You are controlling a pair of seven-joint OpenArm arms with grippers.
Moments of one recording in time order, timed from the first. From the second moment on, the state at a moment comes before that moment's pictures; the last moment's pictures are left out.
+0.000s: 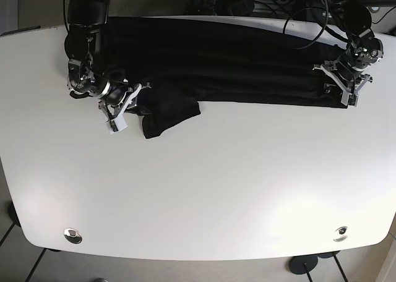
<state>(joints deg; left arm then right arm) 8.7 -12.6 -36.4 83.2 -6.6 -40.4 36.3 1.2 10.0 7.9 76.7 25.8 36.6 -39.2</state>
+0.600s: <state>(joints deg) 9.5 -12.6 -36.4 82.6 -6.7 -40.4 35.8 -23.6 2.6 29.3 113.4 28.0 34.1 -55.7</state>
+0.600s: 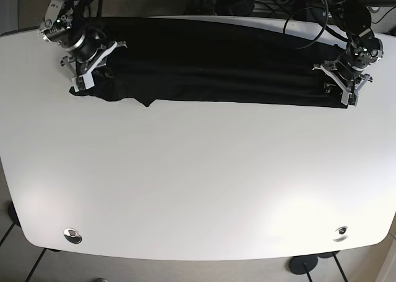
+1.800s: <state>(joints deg) 3.2 -14.8 -38.9 71.7 -8.7 -40.8 33.4 -7.8 6.9 26.9 82.0 27.3 37.5 -45.9</state>
